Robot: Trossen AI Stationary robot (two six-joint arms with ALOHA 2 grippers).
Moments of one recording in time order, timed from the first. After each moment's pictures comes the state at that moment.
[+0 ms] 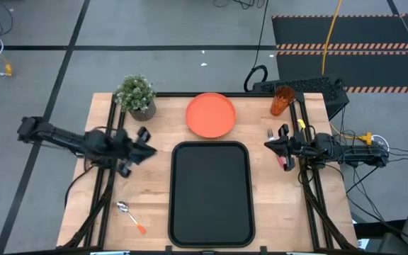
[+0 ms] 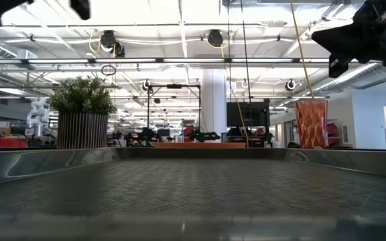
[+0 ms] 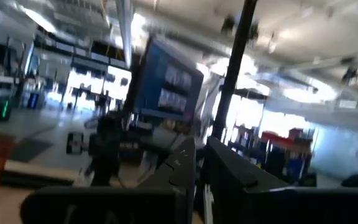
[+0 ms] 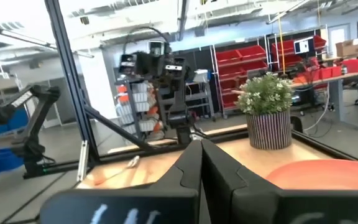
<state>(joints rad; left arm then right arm) -0.24 0.78 0.35 0.77 -0.03 -0.24 0.00 0.01 0.01 0.19 0.05 0.19</state>
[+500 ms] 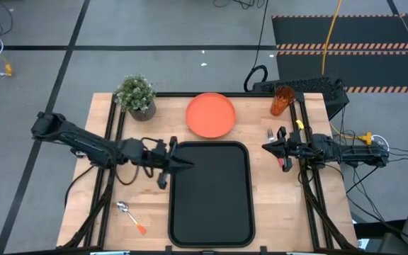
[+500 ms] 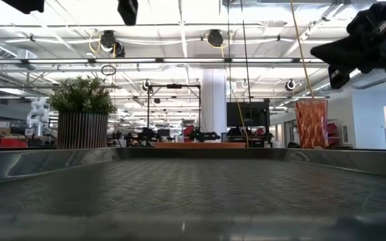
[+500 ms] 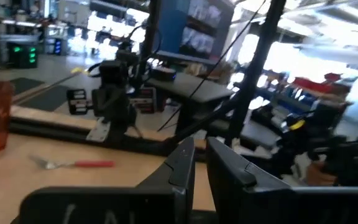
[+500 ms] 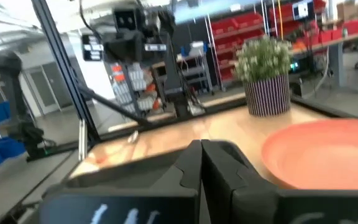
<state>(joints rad) -0.25 1.26 0.63 0.71 -0.09 -0.23 0.00 0.01 0.01 0.06 0.05 0.25</state>
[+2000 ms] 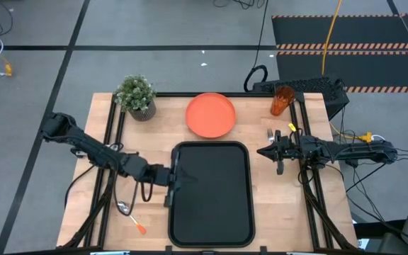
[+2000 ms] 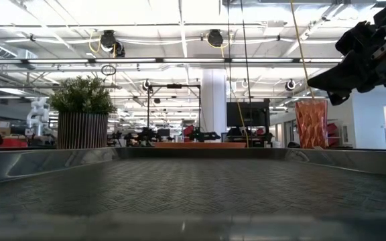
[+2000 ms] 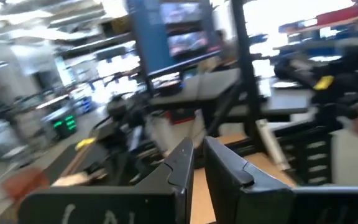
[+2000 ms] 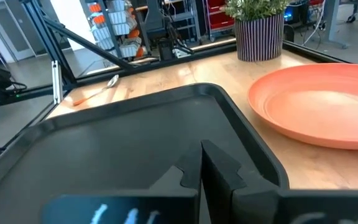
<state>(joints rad) -0.44 1.38 0.76 0.73 -0.31 0.28 0.00 0.21 0.02 0.02 0.05 0.22</state>
